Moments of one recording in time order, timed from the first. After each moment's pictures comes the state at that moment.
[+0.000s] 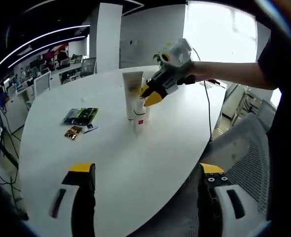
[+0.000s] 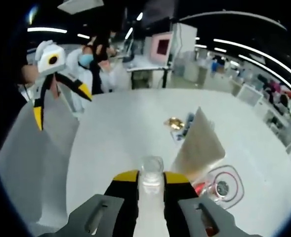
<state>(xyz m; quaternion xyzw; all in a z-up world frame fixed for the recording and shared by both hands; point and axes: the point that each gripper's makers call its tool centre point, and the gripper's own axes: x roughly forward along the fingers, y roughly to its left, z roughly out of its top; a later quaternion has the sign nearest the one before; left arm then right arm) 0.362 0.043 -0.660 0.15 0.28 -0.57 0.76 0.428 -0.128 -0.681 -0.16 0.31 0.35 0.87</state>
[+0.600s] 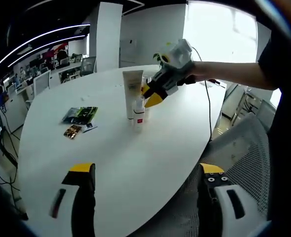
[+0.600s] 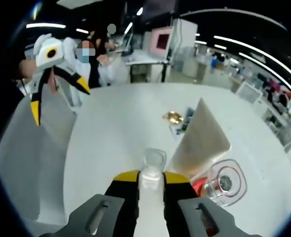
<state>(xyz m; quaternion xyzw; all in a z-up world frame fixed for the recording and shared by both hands) 0.362 0.042 -0.662 0.15 0.28 -0.57 0.75 0.425 -0.134 -0.690 -0.18 0.33 0.34 0.86</state>
